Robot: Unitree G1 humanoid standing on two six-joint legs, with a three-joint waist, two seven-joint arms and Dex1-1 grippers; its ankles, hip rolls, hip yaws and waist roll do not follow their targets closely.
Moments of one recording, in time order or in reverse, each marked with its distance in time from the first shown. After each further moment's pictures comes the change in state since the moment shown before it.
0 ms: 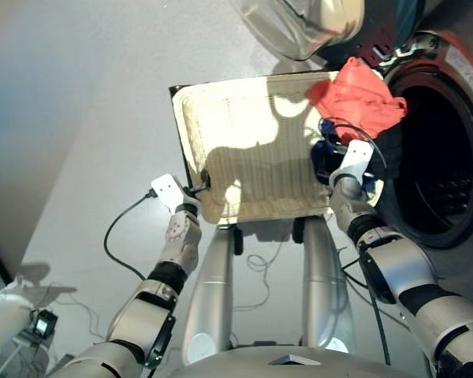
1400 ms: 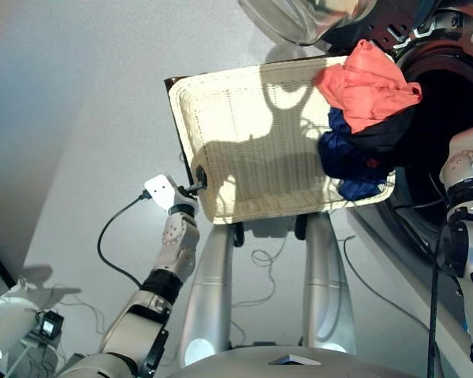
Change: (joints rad) left arm 0.089 0.028 -0.005 -0.182 0.008 -0.006 0.062; right arm -0.075 -0.423 -0.261 -0.182 0.020 -0.157 -0.419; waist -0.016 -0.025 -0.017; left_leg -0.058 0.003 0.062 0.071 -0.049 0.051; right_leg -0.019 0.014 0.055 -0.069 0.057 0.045
